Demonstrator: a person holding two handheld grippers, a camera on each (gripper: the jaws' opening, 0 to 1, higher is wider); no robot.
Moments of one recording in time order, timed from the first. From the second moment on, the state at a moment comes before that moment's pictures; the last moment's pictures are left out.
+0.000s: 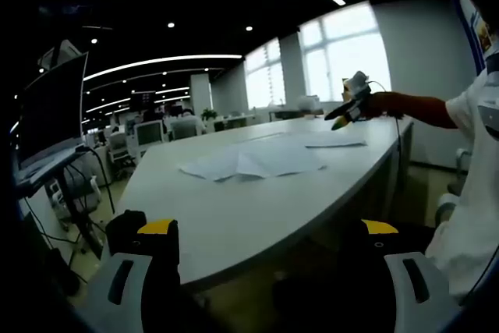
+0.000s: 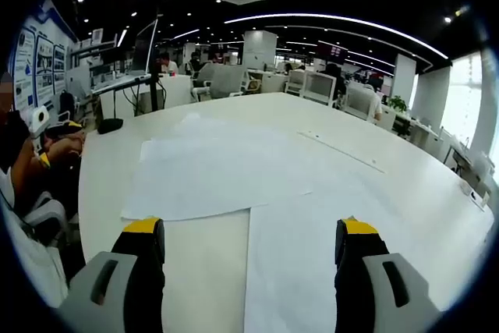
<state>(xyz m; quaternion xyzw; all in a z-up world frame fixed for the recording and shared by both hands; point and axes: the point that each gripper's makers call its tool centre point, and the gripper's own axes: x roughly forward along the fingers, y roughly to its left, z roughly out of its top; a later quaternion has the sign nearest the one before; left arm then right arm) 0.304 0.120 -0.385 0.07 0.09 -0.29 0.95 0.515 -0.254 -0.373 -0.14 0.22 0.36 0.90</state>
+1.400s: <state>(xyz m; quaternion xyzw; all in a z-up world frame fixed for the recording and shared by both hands) 0.302 0.125 -0.387 0.07 0.09 -0.28 0.95 0.522 -0.246 -0.379 -0.14 0.23 0.36 0.89</state>
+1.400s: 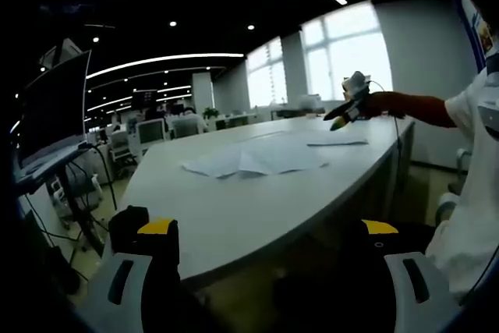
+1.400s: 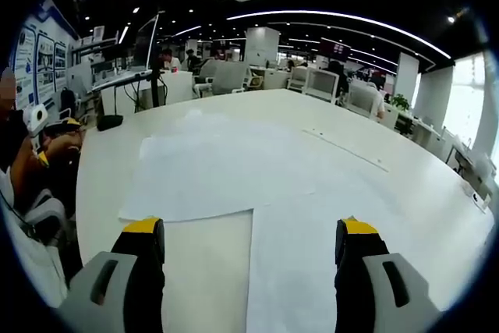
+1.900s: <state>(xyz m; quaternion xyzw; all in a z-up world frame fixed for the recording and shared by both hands) 0.301 0.128 -0.387 0.07 0.09 -0.28 0.95 0.520 -0.241 -0.383 -0.15 0.24 0.36 0.89</state>
